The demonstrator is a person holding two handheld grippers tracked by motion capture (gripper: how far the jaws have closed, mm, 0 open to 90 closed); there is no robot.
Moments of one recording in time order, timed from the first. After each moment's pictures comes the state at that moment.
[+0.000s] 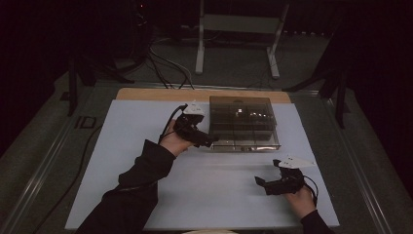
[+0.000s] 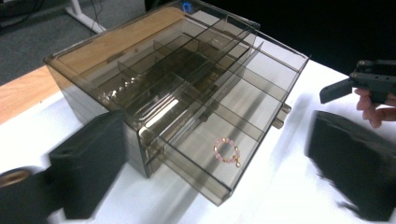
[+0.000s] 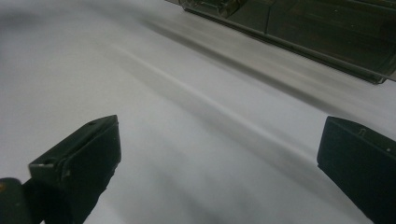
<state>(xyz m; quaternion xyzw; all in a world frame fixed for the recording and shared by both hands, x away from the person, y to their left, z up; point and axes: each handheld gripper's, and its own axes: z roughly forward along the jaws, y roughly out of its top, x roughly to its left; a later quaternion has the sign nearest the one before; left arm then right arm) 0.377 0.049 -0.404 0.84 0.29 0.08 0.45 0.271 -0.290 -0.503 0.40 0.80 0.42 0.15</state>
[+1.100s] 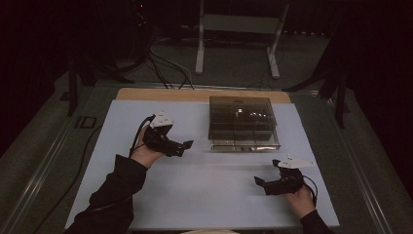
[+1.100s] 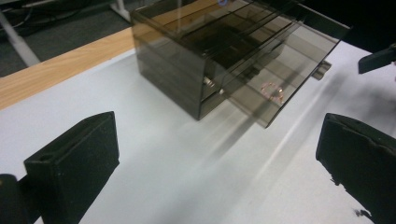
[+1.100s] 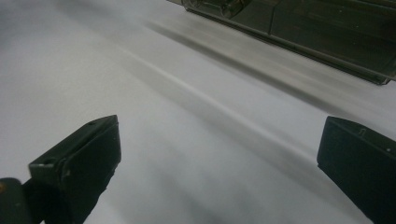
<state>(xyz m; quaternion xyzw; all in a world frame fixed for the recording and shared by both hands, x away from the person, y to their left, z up) 0.345 0.127 -0.419 0.82 0.34 0.14 0.44 0.270 -0.288 -0.503 0.40 0.80 0.42 0.15</state>
